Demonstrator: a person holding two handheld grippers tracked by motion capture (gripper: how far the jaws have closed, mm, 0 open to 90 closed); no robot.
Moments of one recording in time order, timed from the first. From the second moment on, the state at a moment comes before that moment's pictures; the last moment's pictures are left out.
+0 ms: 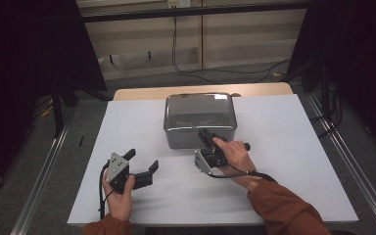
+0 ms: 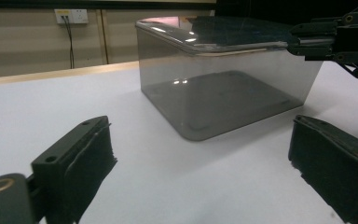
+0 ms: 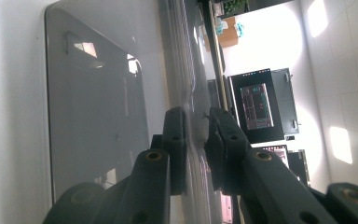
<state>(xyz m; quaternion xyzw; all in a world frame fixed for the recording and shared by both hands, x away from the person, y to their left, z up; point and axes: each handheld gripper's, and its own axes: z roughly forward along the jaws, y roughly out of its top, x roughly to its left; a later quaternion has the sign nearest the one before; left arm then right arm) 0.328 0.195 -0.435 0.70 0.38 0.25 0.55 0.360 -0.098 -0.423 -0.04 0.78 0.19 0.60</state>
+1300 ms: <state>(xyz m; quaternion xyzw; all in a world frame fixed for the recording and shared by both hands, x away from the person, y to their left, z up) 0.351 0.173 -0.420 0.69 0.35 0.26 0.59 0.364 -0.101 -0.402 -0.03 0.76 0.21 0.61</state>
